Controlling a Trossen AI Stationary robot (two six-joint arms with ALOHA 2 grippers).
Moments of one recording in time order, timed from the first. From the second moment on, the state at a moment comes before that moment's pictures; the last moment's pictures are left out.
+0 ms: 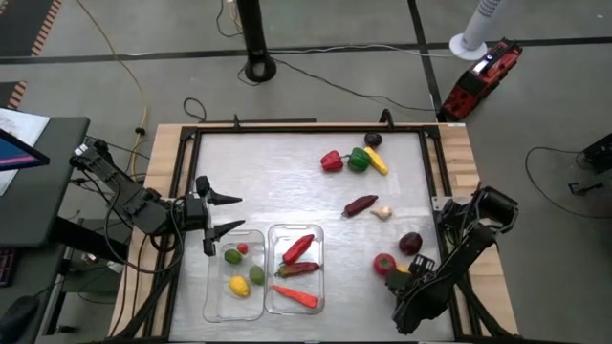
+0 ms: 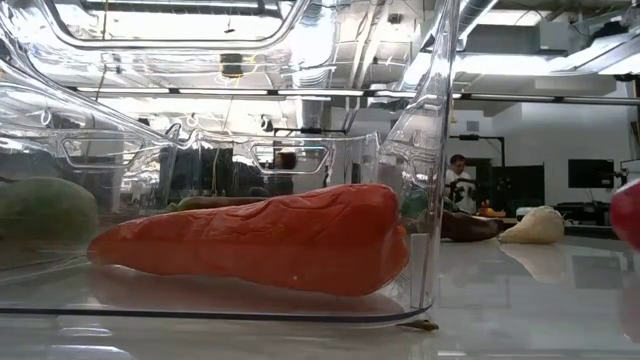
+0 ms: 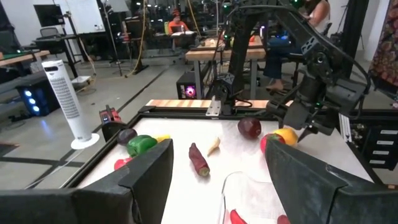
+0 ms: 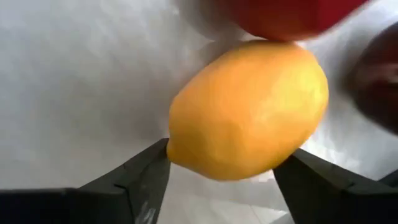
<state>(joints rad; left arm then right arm) -0.67 0.79 0.73 -0.10 -0.88 -0.07 0.93 1.81 1.12 -1.09 0.05 1.38</state>
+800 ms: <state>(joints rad) -0.67 0.79 0.73 -0.10 -0.87 -0.07 0.89 1.81 1.12 -1.19 0.23 1.41</state>
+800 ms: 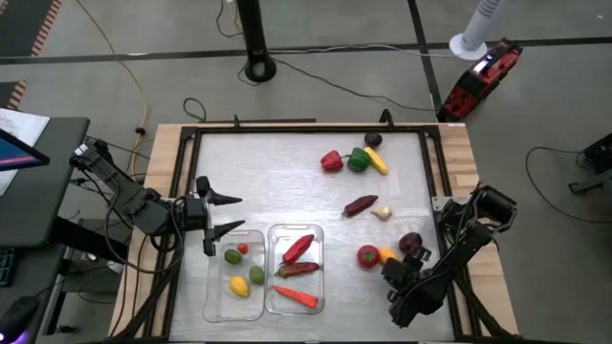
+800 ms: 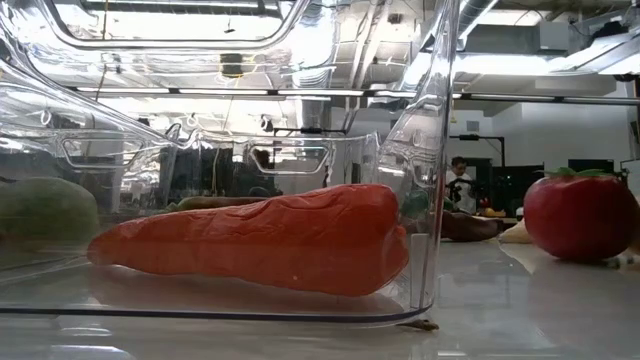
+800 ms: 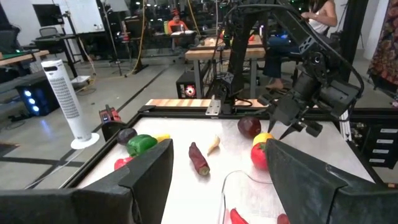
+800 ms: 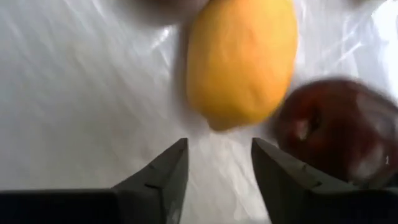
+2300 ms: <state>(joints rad) -0.67 0.79 0.73 -0.10 -0.88 -0.07 0.74 1.59 1.04 -1.17 0.56 1.35</state>
